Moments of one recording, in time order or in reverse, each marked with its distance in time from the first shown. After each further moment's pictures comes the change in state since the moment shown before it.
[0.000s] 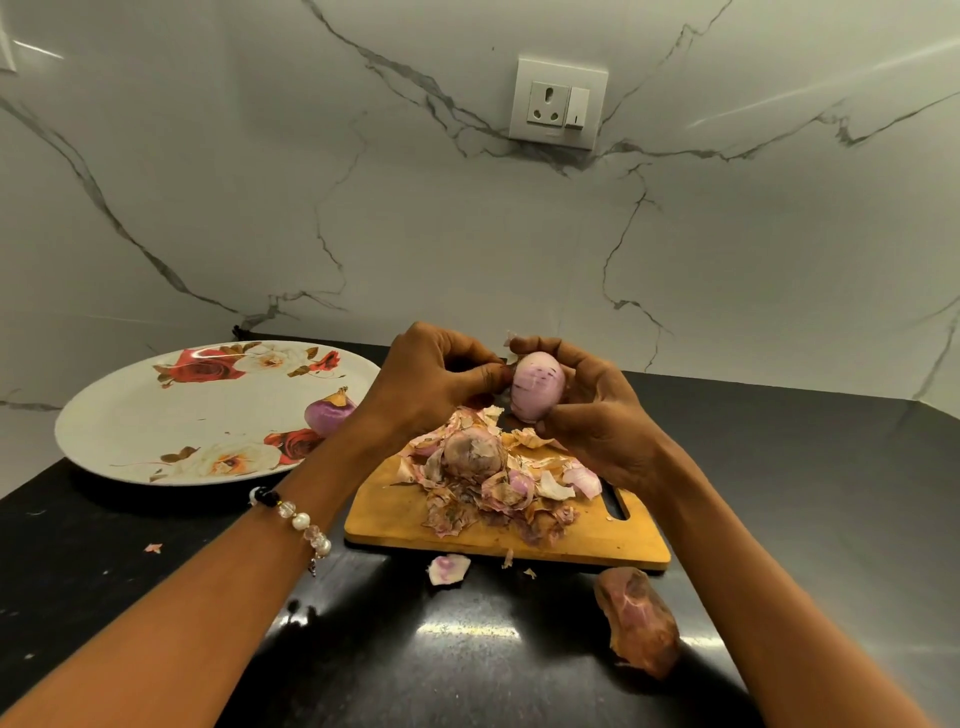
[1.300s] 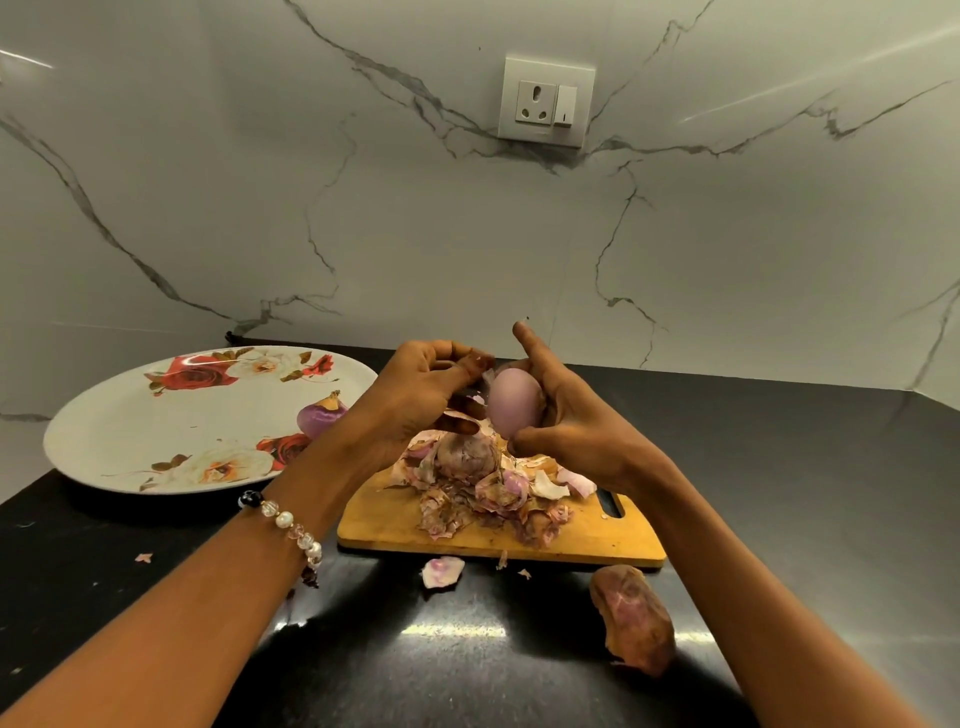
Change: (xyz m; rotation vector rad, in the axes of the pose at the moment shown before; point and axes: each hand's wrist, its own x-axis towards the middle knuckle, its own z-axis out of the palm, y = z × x) left_hand -0.001 -0.001 0.004 -0.285 -0.049 -0.318; right_hand 0.000 0.002 0.006 -0.608 -0.026 0.068
